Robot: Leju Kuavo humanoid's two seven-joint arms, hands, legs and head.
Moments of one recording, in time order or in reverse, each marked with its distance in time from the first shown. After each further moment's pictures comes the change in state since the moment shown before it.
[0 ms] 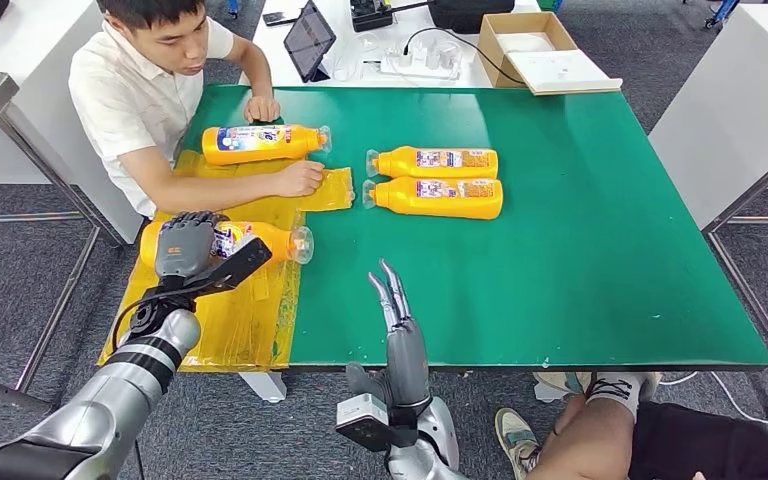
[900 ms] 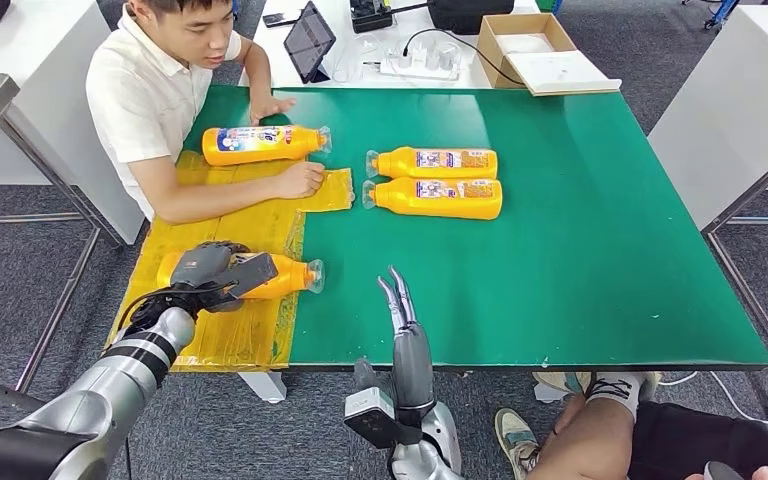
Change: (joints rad) left arm -0.047 0.010 -0.007 0.121 0.081 -0.384 -0.044; right arm 0.002 0.000 -0.027 0.048 -0.051 -0.005 -0.007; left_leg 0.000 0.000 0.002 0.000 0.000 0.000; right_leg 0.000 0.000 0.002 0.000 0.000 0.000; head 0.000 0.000
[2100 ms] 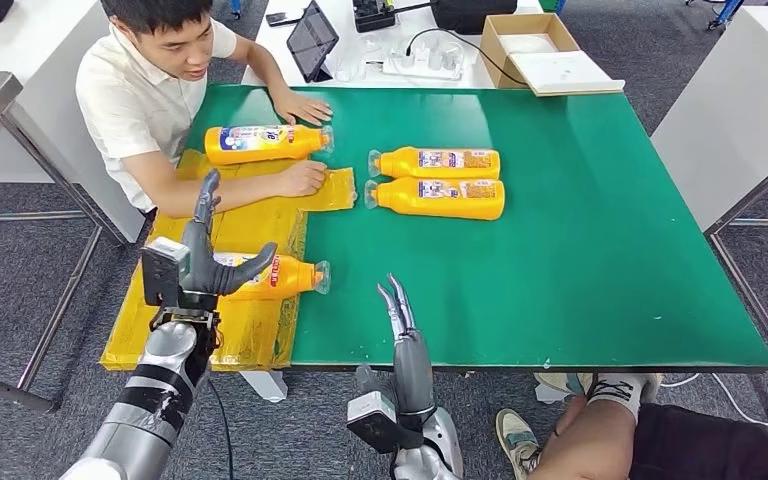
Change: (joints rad) left arm 0.288 -0.107 0.063 -0.612 0.879 0.012 -0.439; right arm 0.000 -0.022 0.040 0.024 -0.036 -0.014 0.000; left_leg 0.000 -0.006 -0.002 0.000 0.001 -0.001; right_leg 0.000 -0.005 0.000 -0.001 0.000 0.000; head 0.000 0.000
